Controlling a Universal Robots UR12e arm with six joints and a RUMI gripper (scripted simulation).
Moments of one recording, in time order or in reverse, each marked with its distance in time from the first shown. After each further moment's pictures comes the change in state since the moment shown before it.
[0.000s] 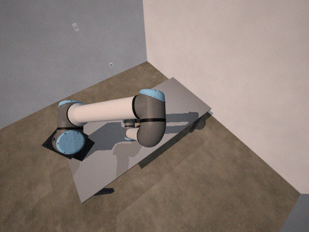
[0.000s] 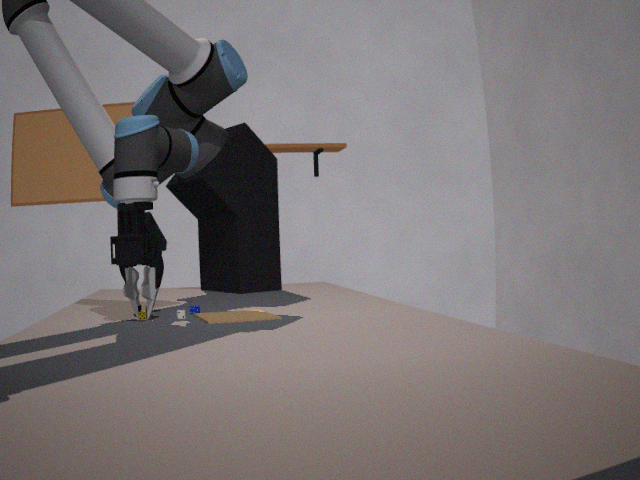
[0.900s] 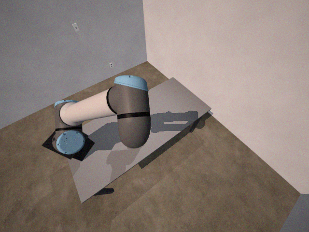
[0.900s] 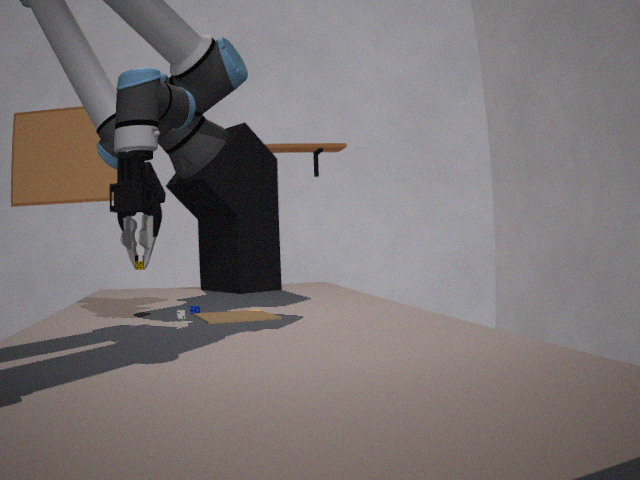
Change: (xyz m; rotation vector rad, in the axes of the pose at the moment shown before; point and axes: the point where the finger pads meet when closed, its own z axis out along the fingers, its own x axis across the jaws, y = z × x) arm 0.000 0.000 -0.098 -0.001 0.000 0.000
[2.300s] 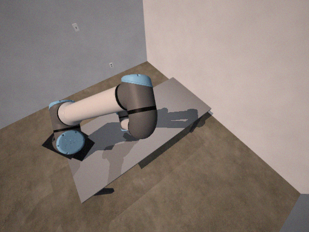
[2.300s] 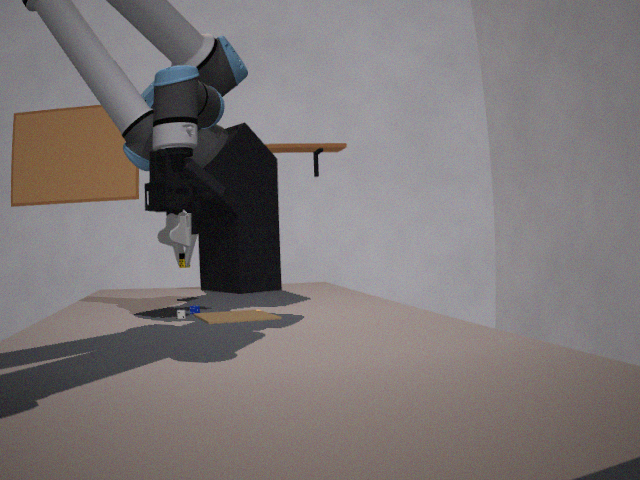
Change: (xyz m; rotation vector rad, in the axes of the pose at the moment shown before) arm 0.086 -0.024 -0.001 0.004 0.012 0.566
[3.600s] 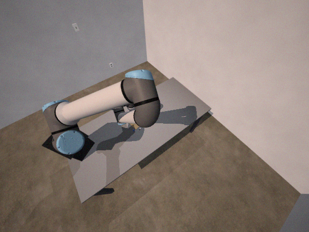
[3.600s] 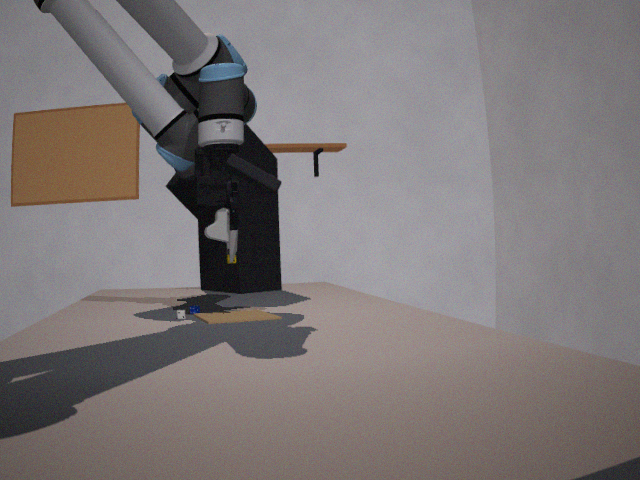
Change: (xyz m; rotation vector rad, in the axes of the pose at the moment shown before) arm 0.057 -0.073 -0.004 -0.010 -0.008 0.636
